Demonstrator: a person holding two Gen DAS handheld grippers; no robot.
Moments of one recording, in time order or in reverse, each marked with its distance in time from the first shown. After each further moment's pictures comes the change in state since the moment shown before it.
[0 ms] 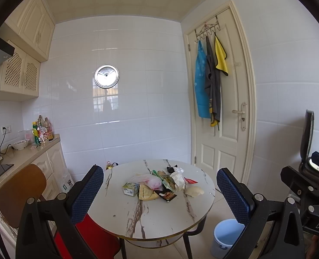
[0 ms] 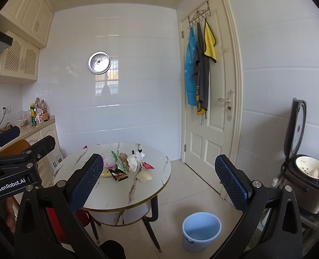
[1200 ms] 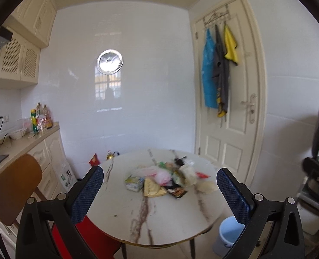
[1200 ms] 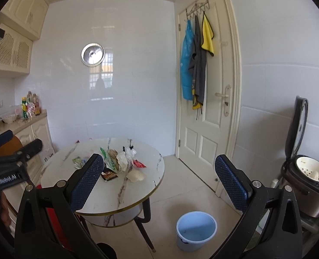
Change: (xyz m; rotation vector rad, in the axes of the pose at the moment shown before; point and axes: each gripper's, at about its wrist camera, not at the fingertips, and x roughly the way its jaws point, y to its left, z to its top) left arm 0.087 0.043 -0.008 -0.035 0.099 0.024; right arm 0.063 -0.009 -0.006 -0.018 0.070 -0.047
